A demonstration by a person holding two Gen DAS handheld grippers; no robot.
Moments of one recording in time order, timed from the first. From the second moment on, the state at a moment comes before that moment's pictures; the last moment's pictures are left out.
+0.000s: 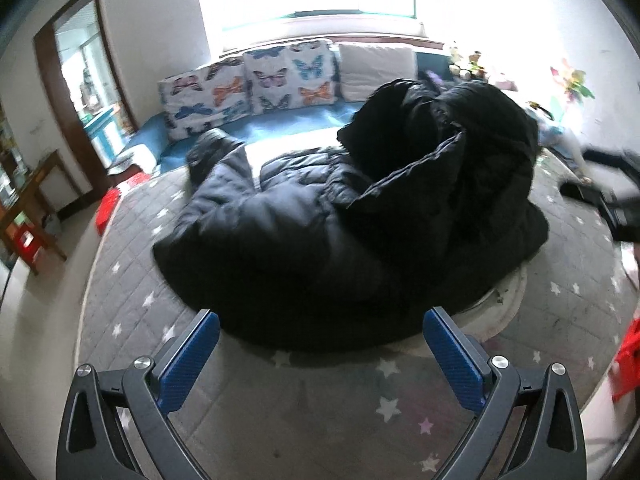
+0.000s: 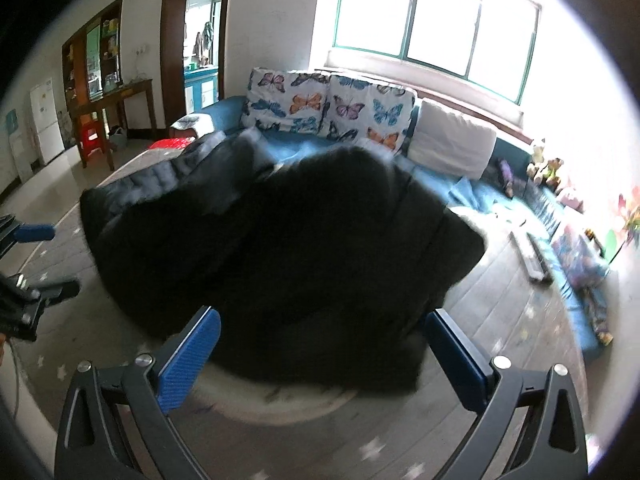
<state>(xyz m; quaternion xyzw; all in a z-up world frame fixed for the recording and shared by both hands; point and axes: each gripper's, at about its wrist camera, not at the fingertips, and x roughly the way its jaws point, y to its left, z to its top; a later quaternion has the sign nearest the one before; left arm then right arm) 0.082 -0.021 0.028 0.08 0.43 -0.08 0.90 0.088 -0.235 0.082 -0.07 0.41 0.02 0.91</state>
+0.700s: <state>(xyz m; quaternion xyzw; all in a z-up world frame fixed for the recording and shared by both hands) 0.166 -0.055 0.029 0.06 0.42 -0.23 0.88 0.193 -0.247 0.053 -0.14 0.47 0.08 0.87</state>
